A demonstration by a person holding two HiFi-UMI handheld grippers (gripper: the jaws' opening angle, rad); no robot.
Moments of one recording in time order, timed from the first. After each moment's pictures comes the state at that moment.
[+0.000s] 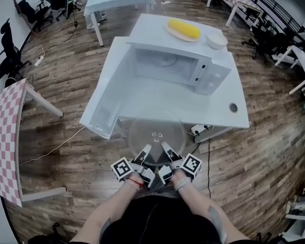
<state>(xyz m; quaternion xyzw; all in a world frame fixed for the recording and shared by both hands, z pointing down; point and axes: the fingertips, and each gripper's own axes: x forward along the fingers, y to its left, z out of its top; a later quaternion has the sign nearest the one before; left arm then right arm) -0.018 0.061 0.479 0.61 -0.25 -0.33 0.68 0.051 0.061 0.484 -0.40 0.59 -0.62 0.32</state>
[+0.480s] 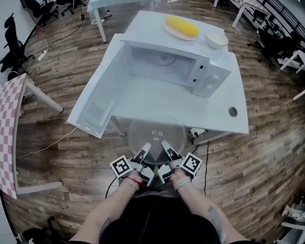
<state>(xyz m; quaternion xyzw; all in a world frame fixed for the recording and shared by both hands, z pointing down) 0.018 0.046 0.485 0.61 -0.27 -0.34 0.66 0.088 0.044 0.491 -0.39 0.60 -0.63 0.31</state>
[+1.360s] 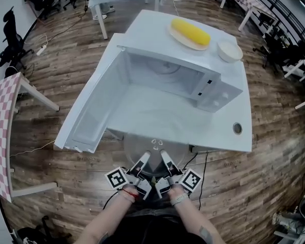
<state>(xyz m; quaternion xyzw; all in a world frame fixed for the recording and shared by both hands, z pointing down) 0.027 0.012 0.478 0.62 -0.26 -0.34 0.66 0.095 0.011 0.485 -0.37 0.61 -0.61 0.35</state>
